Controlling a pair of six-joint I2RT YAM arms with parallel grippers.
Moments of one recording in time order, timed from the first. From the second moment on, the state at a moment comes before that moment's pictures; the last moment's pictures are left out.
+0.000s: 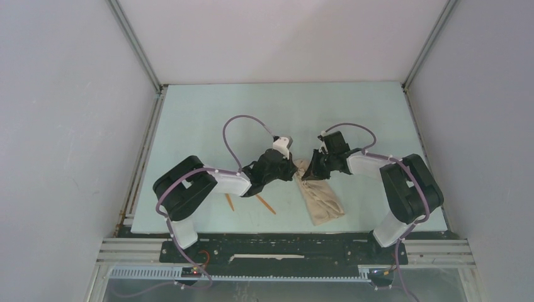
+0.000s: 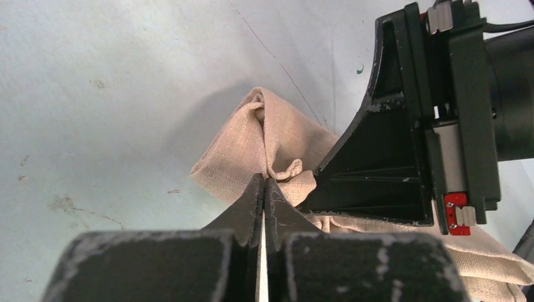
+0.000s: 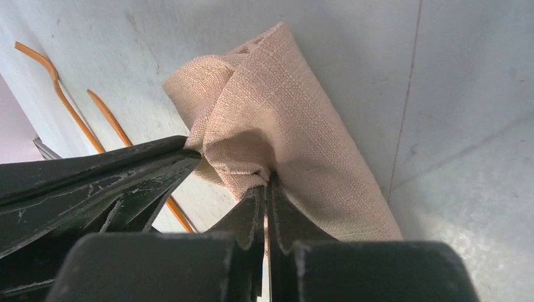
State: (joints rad) left arm -0.88 1.79 0.80 0.52 -0.08 -0.50; right arm 0.40 1.65 0.81 -0.16 -0.42 0.64
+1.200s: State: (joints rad) left arm -0.85 1.78 0.75 0.61 -0.04 -0.57; right arm 0.34 1.71 0.72 0.23 -0.70 0.65
